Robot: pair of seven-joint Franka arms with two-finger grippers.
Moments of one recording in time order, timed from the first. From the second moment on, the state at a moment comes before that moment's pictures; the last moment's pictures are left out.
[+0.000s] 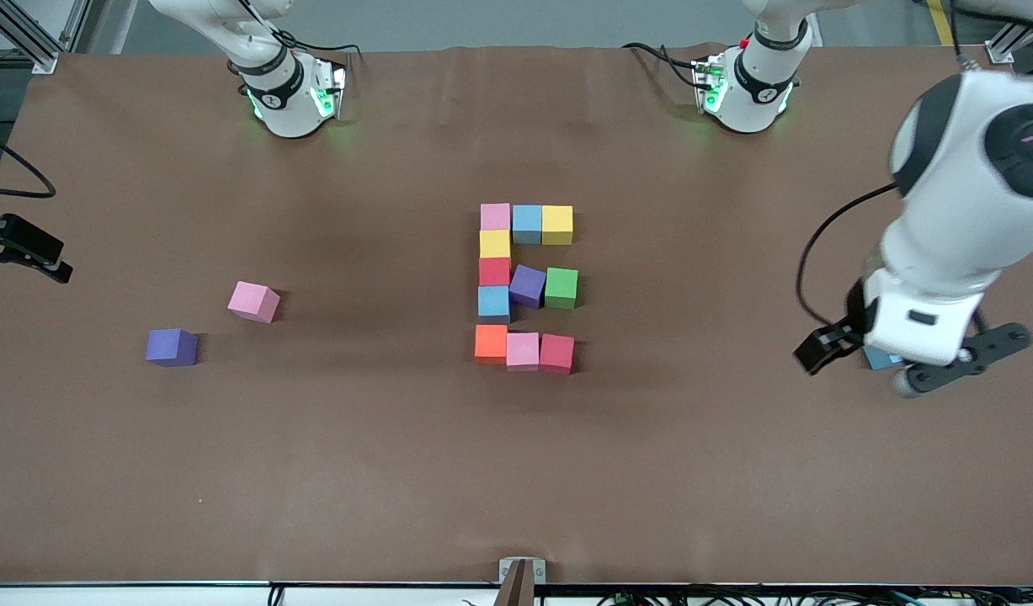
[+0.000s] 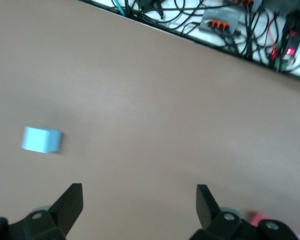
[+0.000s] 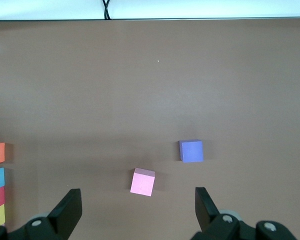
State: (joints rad) left arm 0.21 0.38 -0.57 -1.27 0.36 1.70 -0.65; right arm -0.02 0.13 -0.05 -1.38 0.01 1.62 -0.05
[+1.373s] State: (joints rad) left arm -0.04 -0.05 -0.13 -1.64 0.05 1.59 -0.22; right arm -0.01 0.13 -0.04 -1.38 0.02 1.62 -0.05
